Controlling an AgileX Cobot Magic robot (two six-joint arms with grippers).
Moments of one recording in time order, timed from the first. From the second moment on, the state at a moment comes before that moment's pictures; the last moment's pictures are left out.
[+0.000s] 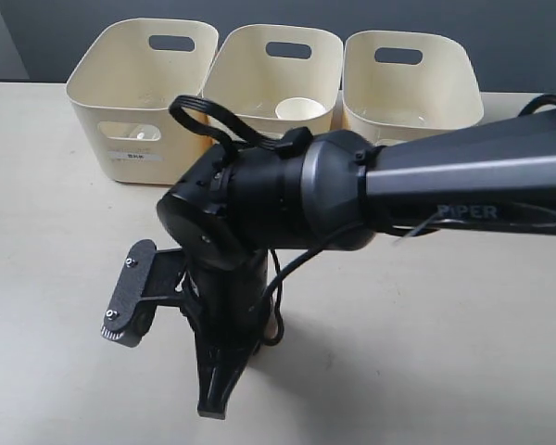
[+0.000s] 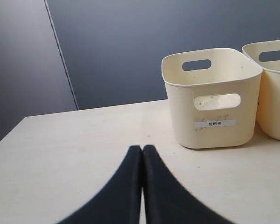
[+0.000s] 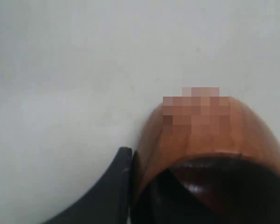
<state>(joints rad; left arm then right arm) 0.01 0.00 0.00 0.00 0.14 0.12 1.05 1.97 -1.33 -0.04 0.93 -0.41</state>
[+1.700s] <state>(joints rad) 0.01 0.00 0.00 0.00 0.14 0.12 0.31 1.79 -1.40 0.04 0.60 -0.47</state>
